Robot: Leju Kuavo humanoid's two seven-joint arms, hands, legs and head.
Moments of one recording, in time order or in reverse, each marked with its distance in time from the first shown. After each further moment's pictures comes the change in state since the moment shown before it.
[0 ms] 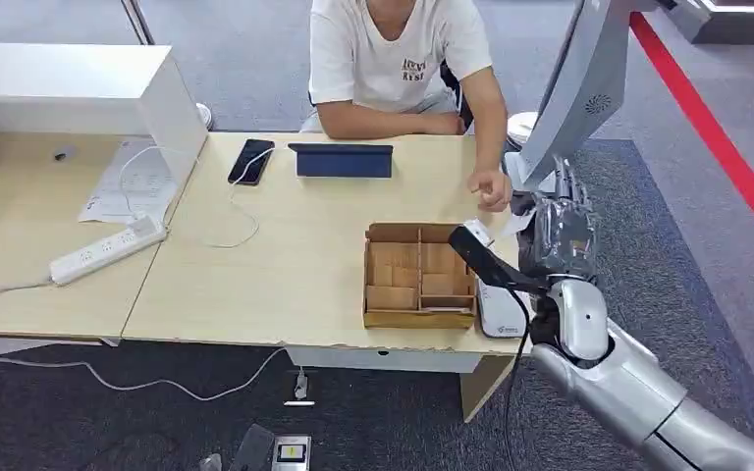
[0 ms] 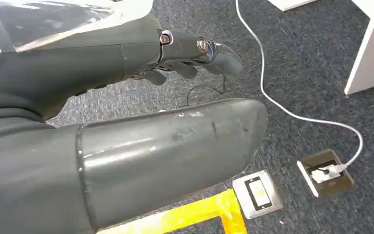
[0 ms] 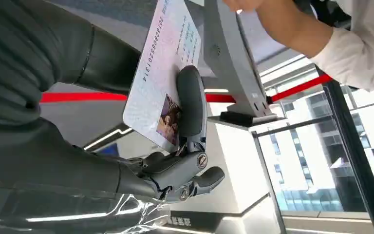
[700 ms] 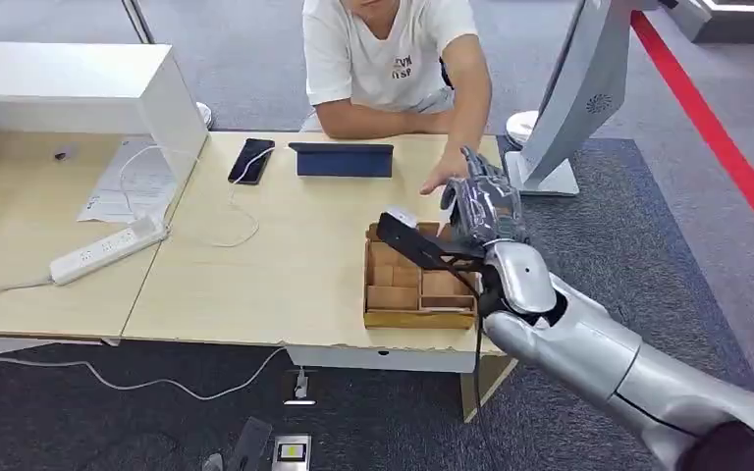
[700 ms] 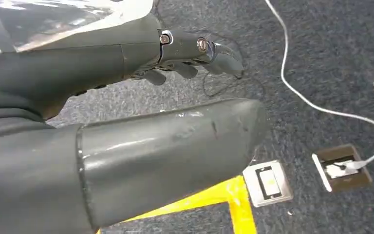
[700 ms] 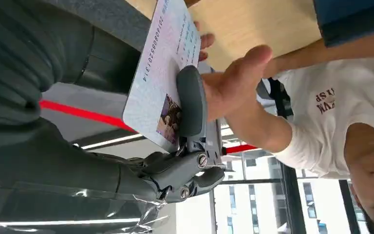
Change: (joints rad) left arm -0.023 0.001 -0.098 0.003 0.171 0.000 0.086; right arm -0.231 0.135 0.238 0.049 -0.290 0.241 0.000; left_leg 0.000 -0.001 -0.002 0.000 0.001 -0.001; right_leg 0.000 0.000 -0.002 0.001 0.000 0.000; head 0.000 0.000
